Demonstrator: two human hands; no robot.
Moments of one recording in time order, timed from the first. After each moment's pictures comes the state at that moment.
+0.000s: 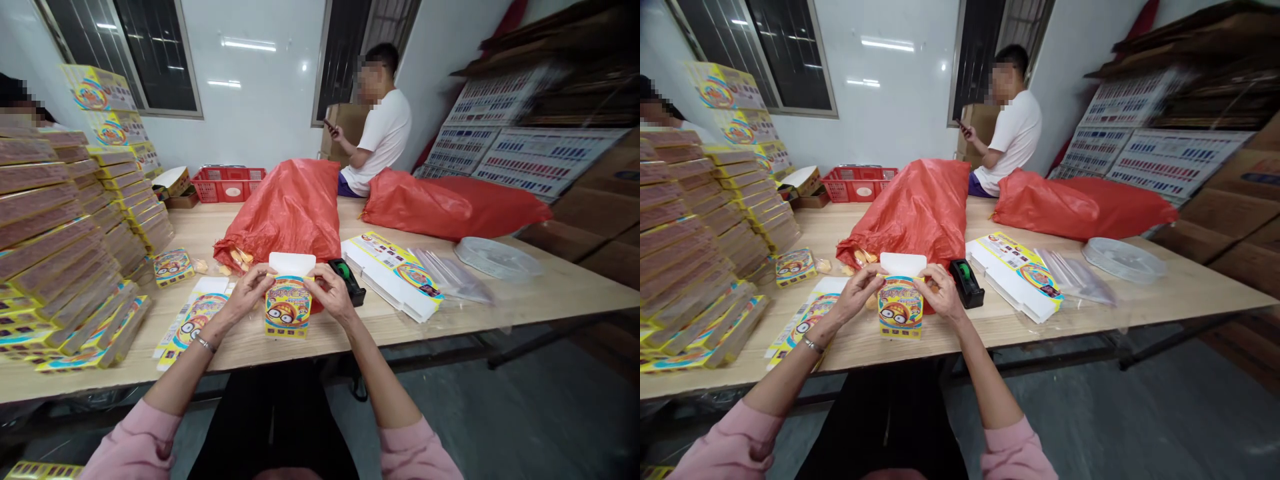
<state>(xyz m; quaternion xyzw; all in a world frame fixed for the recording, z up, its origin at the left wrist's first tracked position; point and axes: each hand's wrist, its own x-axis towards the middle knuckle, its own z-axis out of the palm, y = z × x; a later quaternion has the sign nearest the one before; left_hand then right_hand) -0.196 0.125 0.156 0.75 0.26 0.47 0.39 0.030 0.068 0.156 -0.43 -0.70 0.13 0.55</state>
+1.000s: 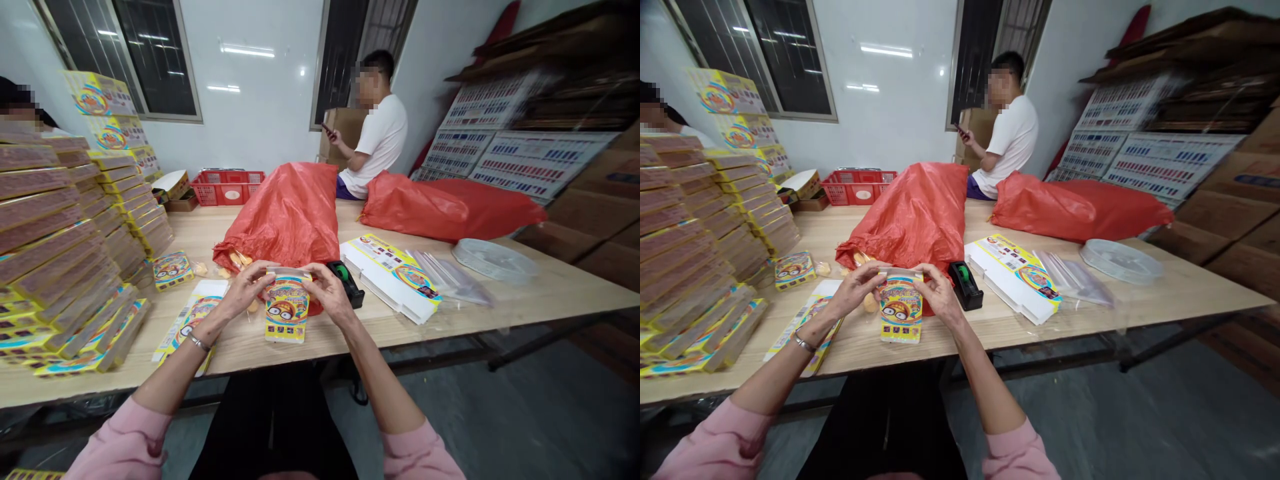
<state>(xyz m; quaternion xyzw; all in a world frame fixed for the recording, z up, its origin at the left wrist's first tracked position) -0.196 0.129 0.174 0.74 0.27 0.40 0.47 0.020 0.066 0.155 -0.38 -0.61 0.37 0.59</state>
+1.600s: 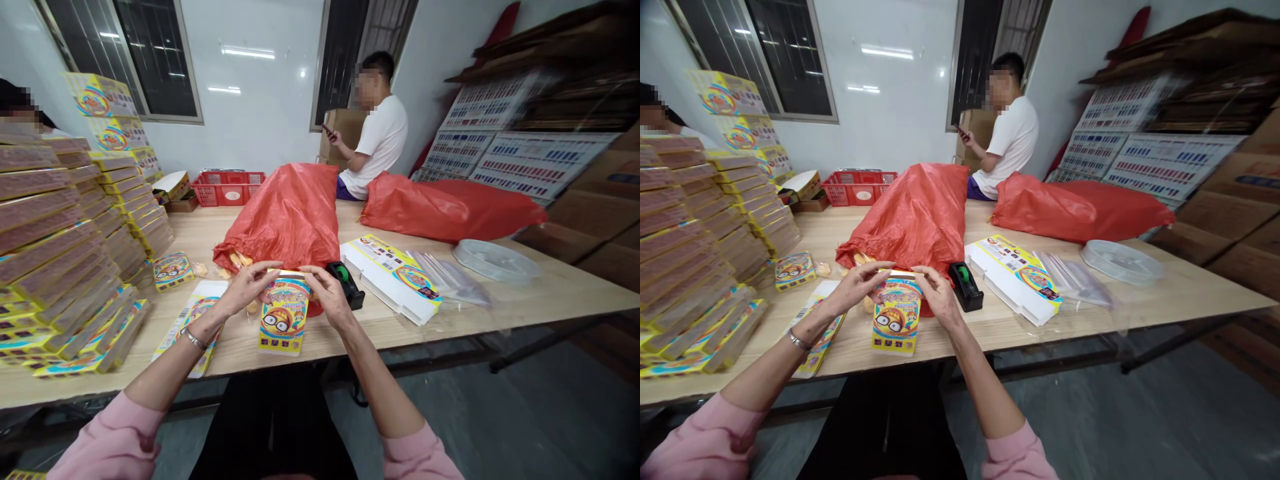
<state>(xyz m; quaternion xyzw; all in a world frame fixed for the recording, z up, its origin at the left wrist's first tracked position) -0.193 0.119 0.201 0.75 0.35 0.33 0.45 0.013 0.063 0.160 -0.44 -0.56 0.37 0.60</state>
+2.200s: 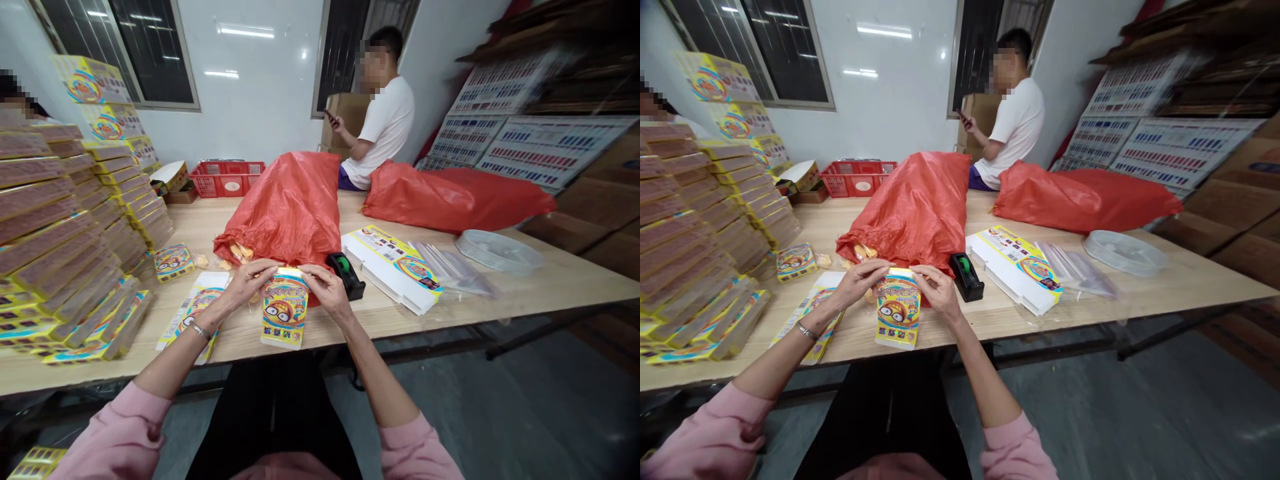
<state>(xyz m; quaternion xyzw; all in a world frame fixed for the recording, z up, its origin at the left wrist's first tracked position) -0.196 0.128 0.180 0.82 0.28 0.39 0.31 0.018 0.060 0.148 -0.42 -0.64 0.23 0.60</state>
